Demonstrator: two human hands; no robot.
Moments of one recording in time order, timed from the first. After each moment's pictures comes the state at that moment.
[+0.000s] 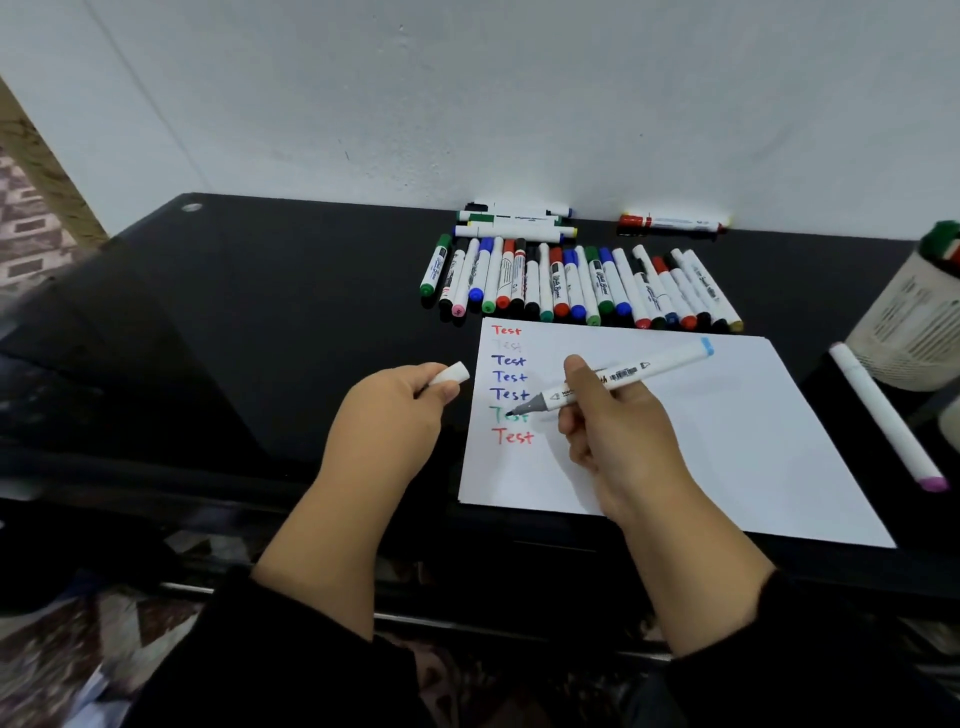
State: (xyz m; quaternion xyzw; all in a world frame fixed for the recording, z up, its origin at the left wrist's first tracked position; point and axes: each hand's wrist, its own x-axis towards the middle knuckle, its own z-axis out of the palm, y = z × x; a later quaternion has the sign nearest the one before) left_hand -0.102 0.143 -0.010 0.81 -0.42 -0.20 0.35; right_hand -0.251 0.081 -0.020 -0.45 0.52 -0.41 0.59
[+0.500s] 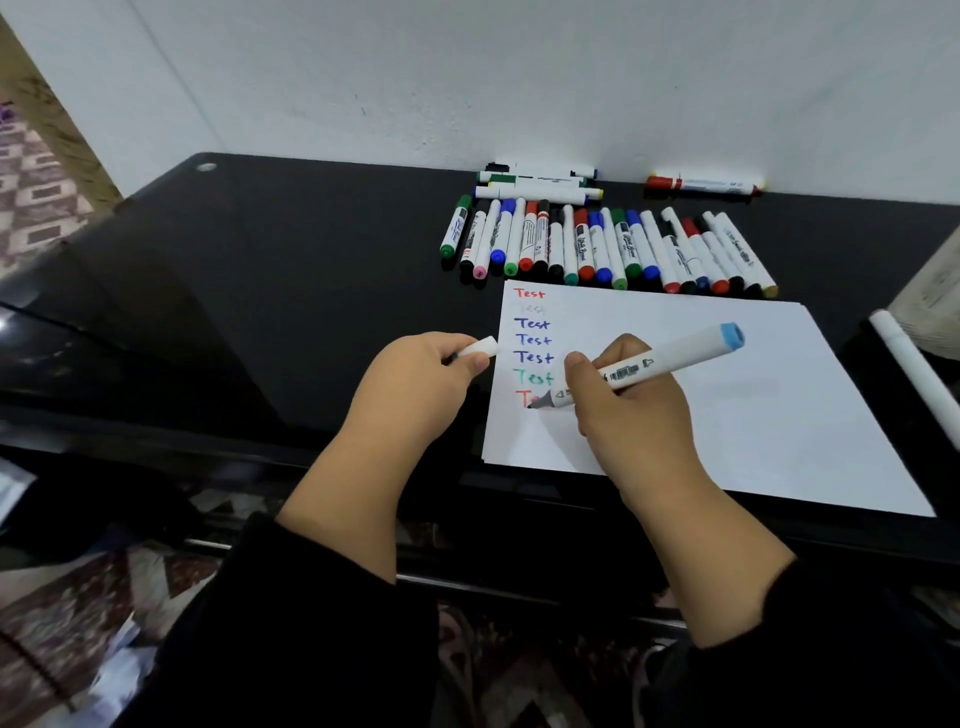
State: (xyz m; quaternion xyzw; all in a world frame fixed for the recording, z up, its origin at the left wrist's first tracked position) left_hand -0.097 0.143 -0.017 0.80 -0.45 -0.24 0.32; right_hand -0.250 0.101 -0.034 -0.62 0.51 -0.41 0.43
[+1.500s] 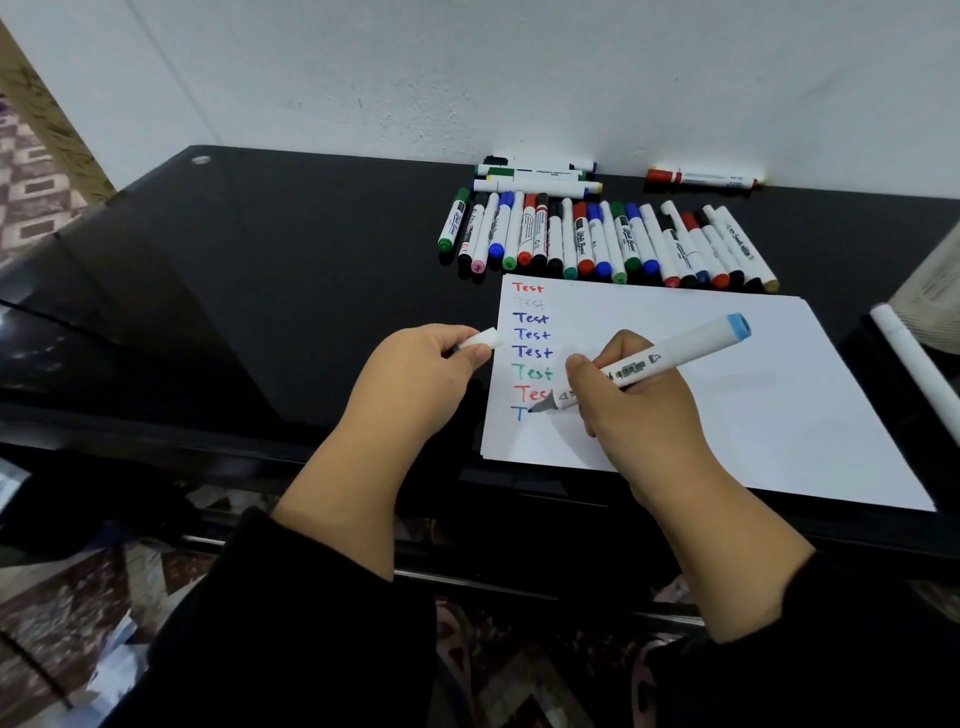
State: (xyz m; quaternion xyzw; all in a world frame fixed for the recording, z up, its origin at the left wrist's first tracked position) left_hand -0.098 0.141 -0.017 0.80 -0.44 -0.25 0.33; right_hand -0.255 0.093 -0.040 -0.64 0.49 -0.41 0.44
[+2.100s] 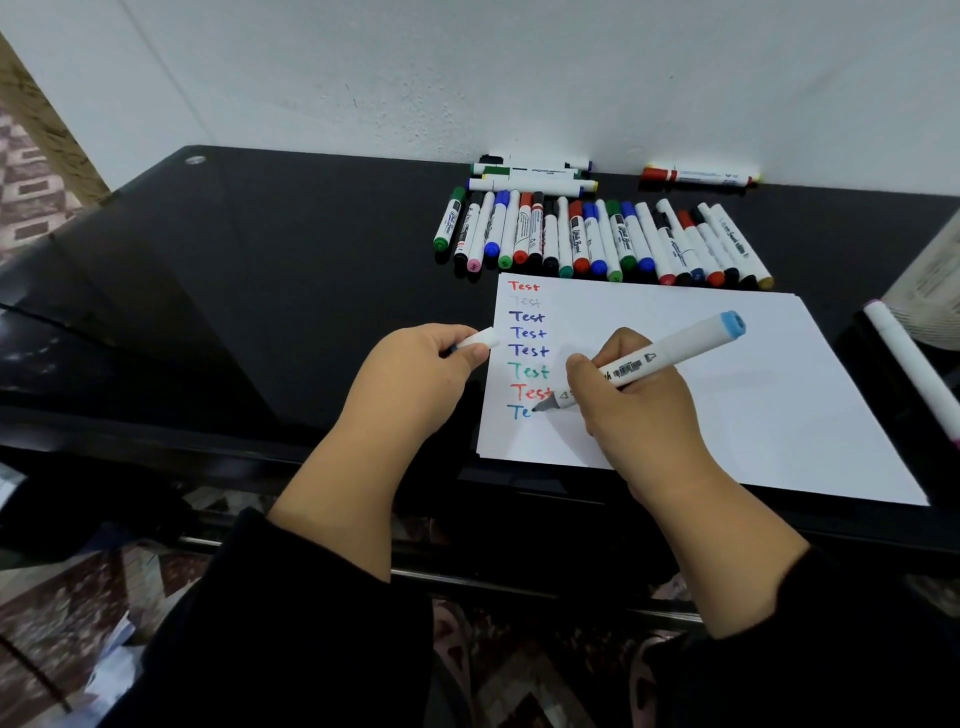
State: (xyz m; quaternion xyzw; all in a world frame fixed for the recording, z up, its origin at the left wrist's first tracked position) left_hand -0.099 0.142 -0.016 0.79 -0.44 -0.25 0.34; right_hand -0.256 0.094 -0.040 -0.64 0.49 -0.41 0.43
